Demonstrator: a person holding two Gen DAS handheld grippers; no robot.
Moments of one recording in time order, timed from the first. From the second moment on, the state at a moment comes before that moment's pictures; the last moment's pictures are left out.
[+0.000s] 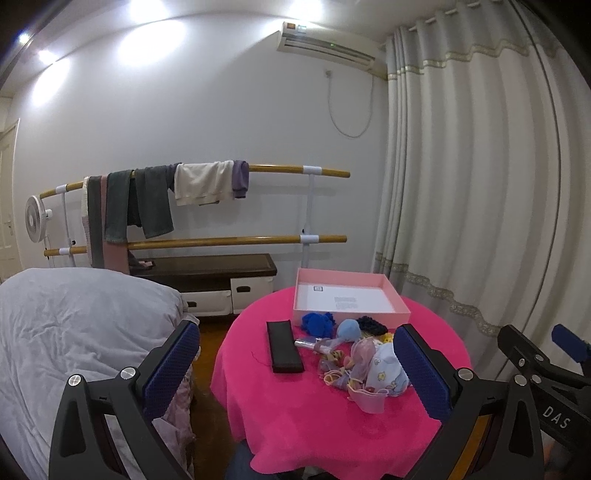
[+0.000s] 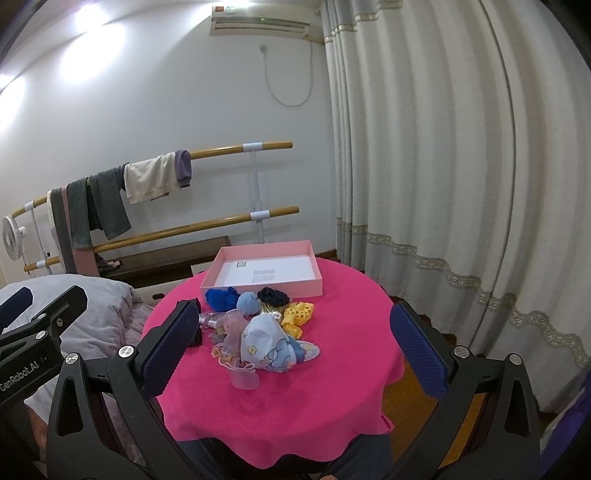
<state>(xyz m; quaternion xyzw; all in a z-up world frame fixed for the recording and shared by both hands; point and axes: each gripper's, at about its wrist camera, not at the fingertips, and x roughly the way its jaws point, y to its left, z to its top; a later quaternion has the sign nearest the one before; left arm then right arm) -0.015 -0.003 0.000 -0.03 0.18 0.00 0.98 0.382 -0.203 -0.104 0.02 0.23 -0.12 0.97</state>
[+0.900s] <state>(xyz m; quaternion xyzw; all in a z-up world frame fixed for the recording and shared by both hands) -0.001 -0.004 -0.006 -0.02 0.18 0.00 0.98 0.386 -0.214 -0.105 0.02 0.23 -0.12 0.97</state>
